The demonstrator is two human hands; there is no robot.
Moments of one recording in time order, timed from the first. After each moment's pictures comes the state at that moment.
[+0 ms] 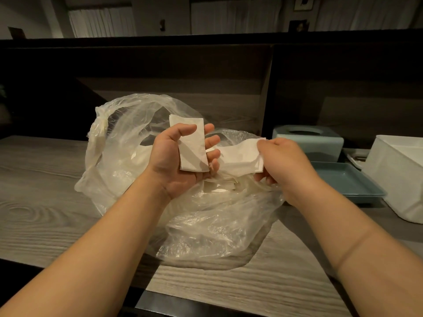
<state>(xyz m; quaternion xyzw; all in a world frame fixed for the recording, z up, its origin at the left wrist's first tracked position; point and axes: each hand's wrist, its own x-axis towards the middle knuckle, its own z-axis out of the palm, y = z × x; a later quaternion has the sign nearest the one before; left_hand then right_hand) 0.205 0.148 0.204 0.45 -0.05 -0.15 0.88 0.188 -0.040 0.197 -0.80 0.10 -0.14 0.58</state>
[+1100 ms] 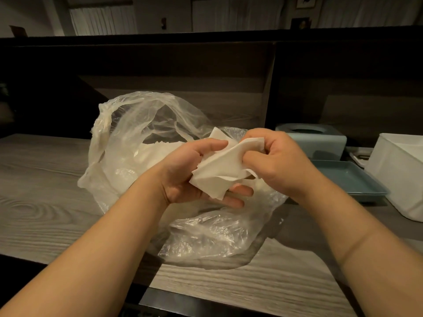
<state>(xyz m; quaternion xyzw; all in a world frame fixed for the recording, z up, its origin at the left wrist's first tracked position) 0.198 0.152 0.201 0.57 -0.14 -0.34 0.73 0.170 -0.039 0.204 -0.85 -0.21 -0.17 0.46</state>
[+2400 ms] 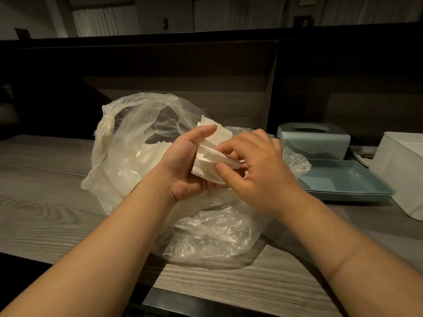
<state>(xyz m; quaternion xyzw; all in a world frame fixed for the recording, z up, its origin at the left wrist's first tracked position) 0.196 0.148 0.209 0.51 -0.05 -0.29 0.81 0.177 -0.015 0.175 -0.85 -0.27 -0.36 0.25</state>
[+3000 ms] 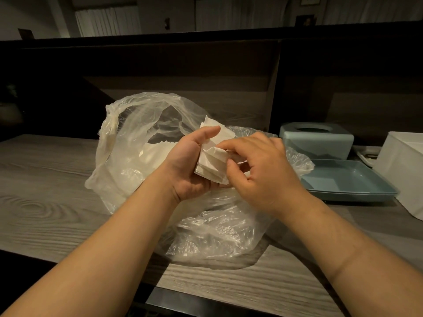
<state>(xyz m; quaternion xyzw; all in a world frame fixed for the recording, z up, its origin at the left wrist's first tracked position) 0.196 0.145 0.208 0.52 -0.05 -0.27 0.81 0.173 -0.014 0.177 -0.86 -0.26 -0.36 0.24</state>
